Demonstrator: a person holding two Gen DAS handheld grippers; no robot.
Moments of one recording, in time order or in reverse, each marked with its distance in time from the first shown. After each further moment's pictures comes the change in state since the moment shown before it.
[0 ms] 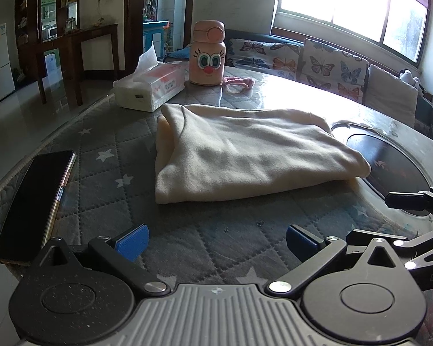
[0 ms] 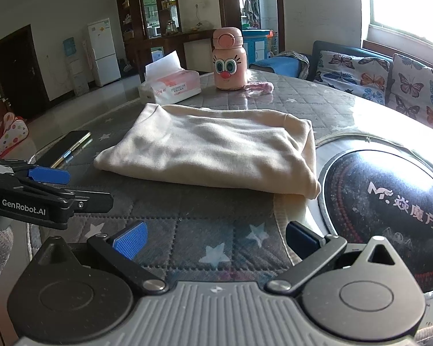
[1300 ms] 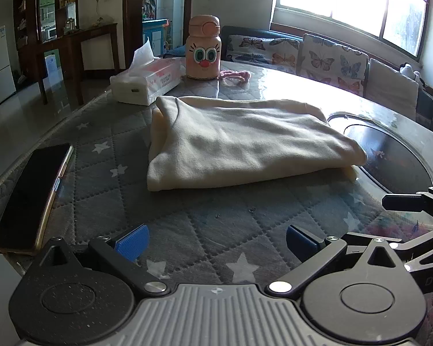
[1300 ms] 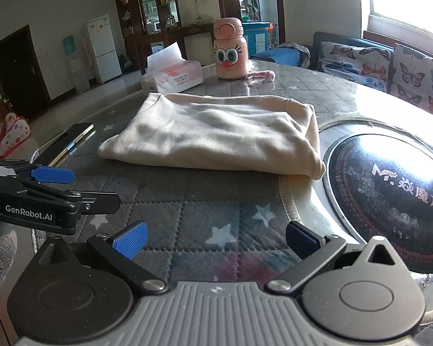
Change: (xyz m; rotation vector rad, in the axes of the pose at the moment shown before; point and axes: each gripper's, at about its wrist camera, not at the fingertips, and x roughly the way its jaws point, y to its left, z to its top) left arm 0.000 -0.011 -0.009 0.017 0.012 0.014; right arm -0.001 0.000 -0.011 0.024 0.028 0.013
